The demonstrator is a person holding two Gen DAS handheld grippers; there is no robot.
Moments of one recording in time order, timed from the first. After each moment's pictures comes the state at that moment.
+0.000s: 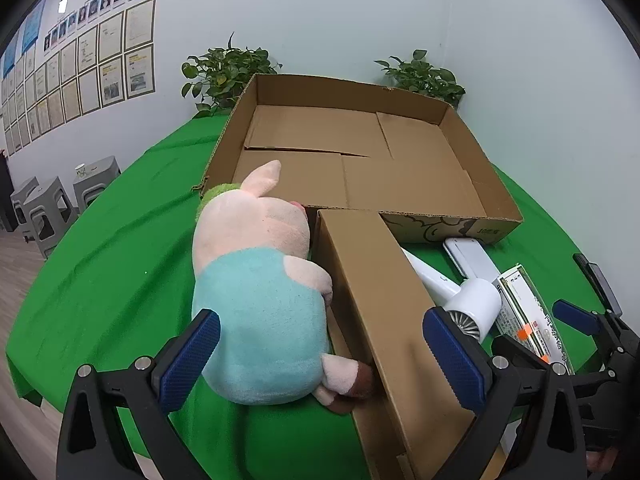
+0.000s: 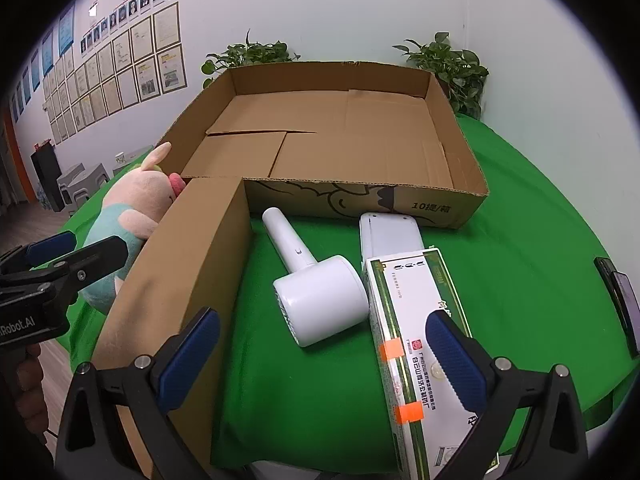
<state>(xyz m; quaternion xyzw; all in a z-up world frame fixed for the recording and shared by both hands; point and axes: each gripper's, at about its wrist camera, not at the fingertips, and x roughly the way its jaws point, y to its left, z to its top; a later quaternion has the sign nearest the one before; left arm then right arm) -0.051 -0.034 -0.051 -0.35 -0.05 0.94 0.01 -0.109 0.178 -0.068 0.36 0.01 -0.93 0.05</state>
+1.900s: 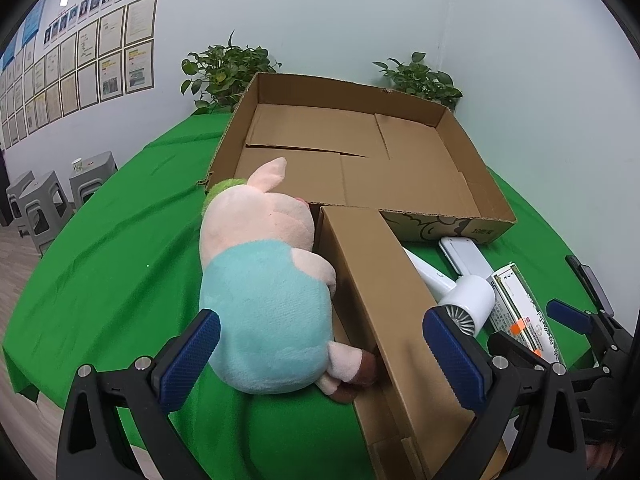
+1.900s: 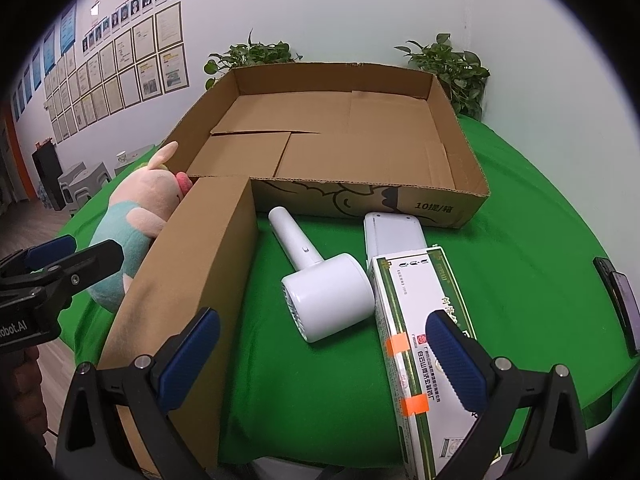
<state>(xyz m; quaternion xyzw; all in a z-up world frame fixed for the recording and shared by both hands) -0.040 -0.039 -0.050 -0.35 -0.06 0.94 0.01 -0.105 0.171 -0.065 0.36 0.01 -0.93 0.05</state>
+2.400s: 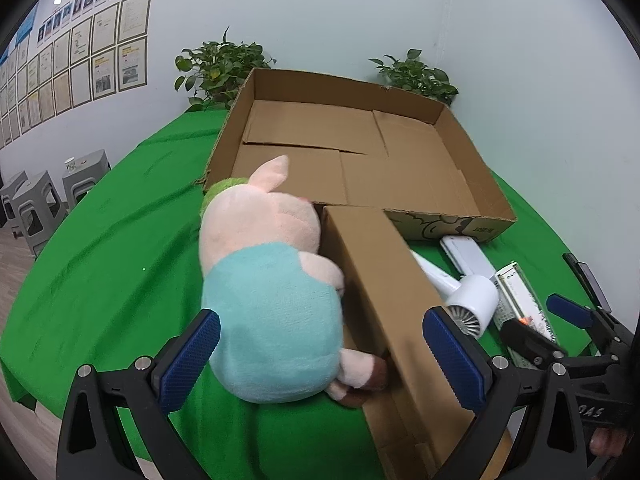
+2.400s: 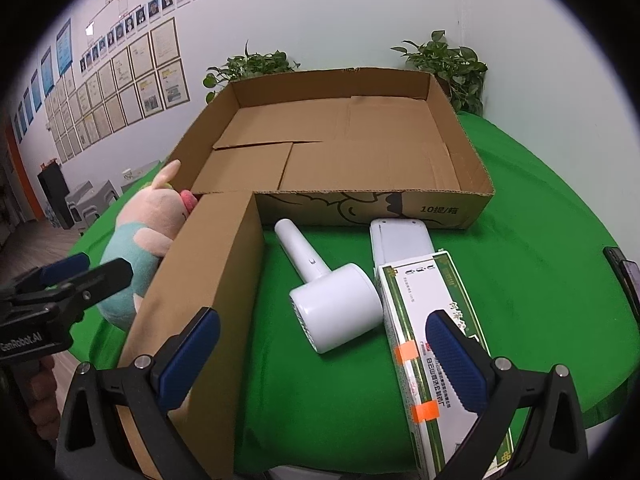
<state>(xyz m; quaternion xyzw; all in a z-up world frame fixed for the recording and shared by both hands) -0.049 -0.052 -0.055 -0.36 -0.06 0.93 0.03 -0.108 0.175 -0.060 0.35 -0.03 -0.93 0.07</state>
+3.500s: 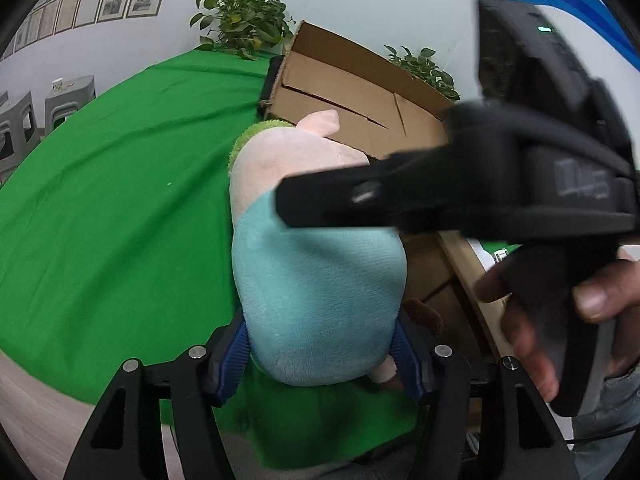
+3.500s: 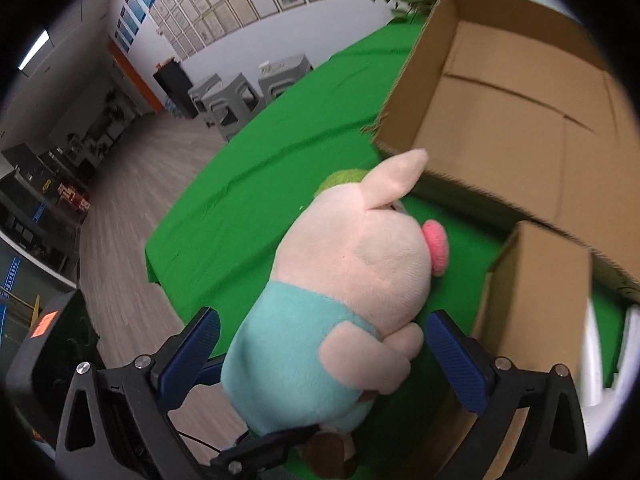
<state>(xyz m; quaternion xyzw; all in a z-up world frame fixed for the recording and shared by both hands) -0.023 -0.157 -0.101 -0.40 -0.18 0.89 0.09 -0.193 -0.028 -0.056 0.53 0.02 -0.78 0.33</state>
